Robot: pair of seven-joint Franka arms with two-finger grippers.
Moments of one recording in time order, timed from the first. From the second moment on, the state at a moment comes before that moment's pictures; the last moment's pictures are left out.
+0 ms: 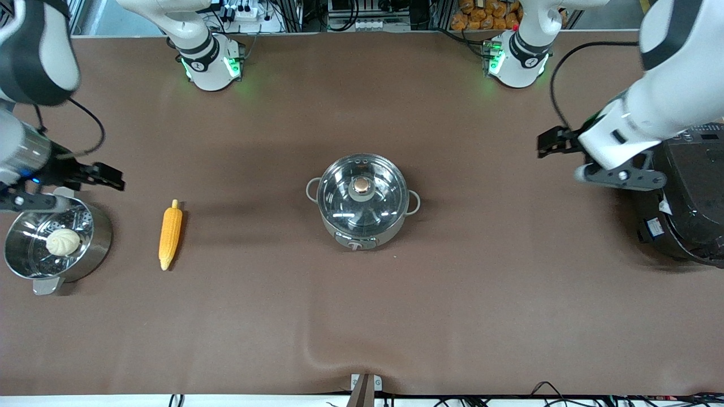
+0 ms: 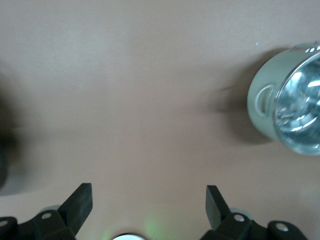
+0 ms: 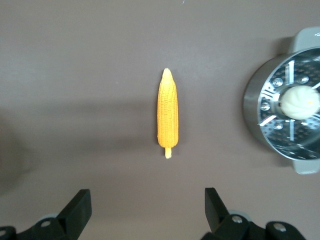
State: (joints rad) left arm -0.22 0.14 -0.04 -1.53 -0.09 1.53 -0.17; right arm 0.03 0.10 -0.06 -1.81 0.00 1.82 -0.03
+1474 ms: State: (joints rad) left arm -0.78 0.55 -0.04 -1.42 0.10 2.04 -1.09; right arm 0.02 0.48 -0.07 -2.09 0.00 2.54 -0.11
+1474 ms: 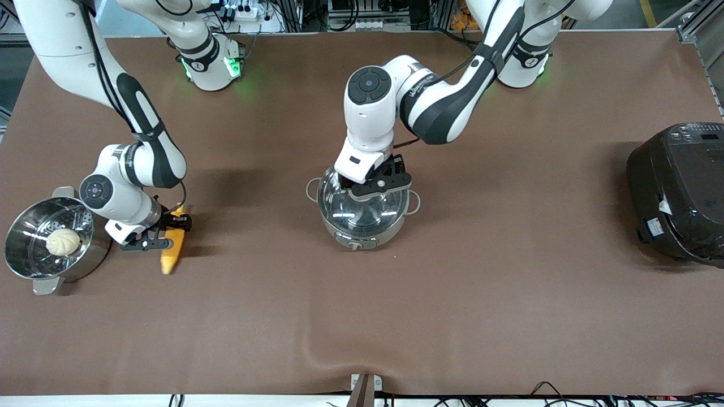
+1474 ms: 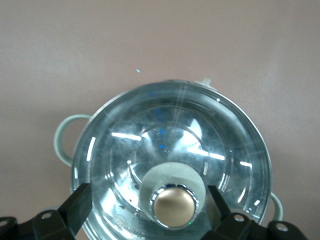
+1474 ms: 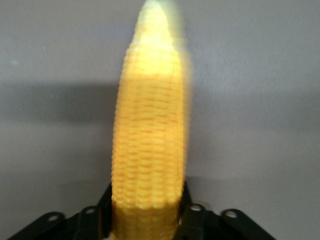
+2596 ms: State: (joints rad) left arm -0.80 0.63 -0.06 -1.41 0.07 2.12 -1.08; right arm 0.23 0.33 -0.05 -1.49 0.05 1.74 -0.08
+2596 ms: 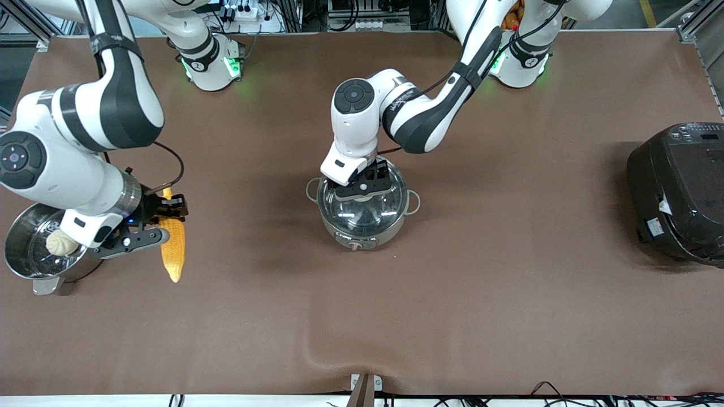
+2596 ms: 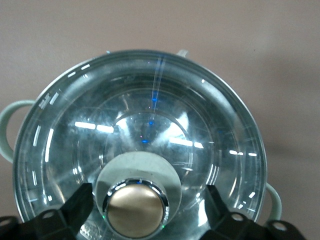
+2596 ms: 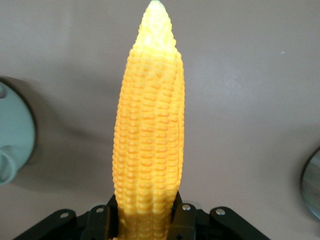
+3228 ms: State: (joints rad) left arm -0.79 0.62 -0.05 -1.41 -0.03 2.10 -1.08; right arm 0.36 0.33 -0.05 -1.43 0.05 1.75 0.14
